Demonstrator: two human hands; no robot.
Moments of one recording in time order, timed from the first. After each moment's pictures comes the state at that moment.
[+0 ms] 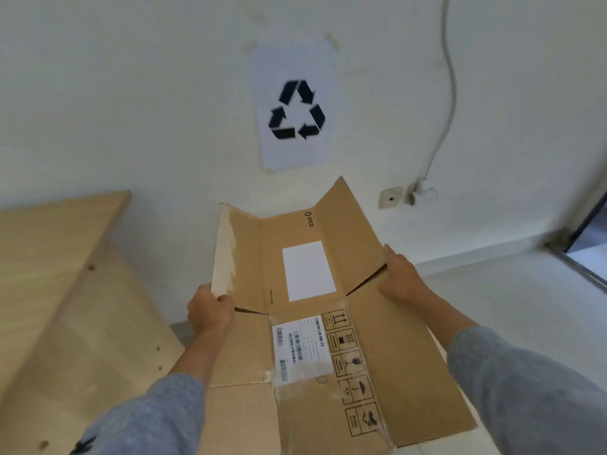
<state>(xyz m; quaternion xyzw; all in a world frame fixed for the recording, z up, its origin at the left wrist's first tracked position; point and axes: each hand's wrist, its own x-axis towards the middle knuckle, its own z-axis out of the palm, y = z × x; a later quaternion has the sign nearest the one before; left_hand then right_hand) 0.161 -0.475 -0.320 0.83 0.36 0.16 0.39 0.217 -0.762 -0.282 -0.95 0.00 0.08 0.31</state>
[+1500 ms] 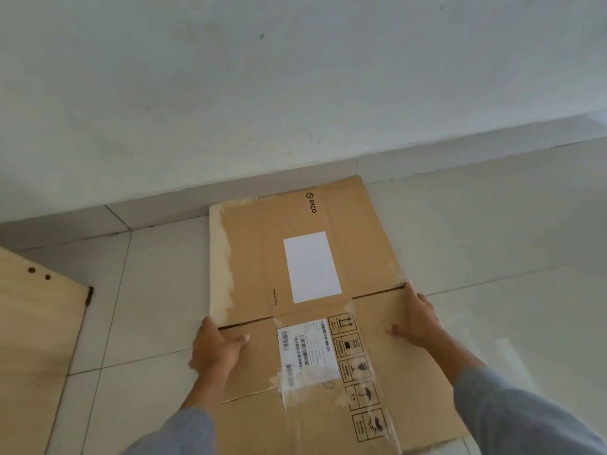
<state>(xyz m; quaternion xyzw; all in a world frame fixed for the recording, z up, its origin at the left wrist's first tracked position) 0.245 -0.518 -0.877 0.83 0.46 -0.08 0.30 0.334 -0.837 -0.858 -0.92 0.09 0.28 0.24</state>
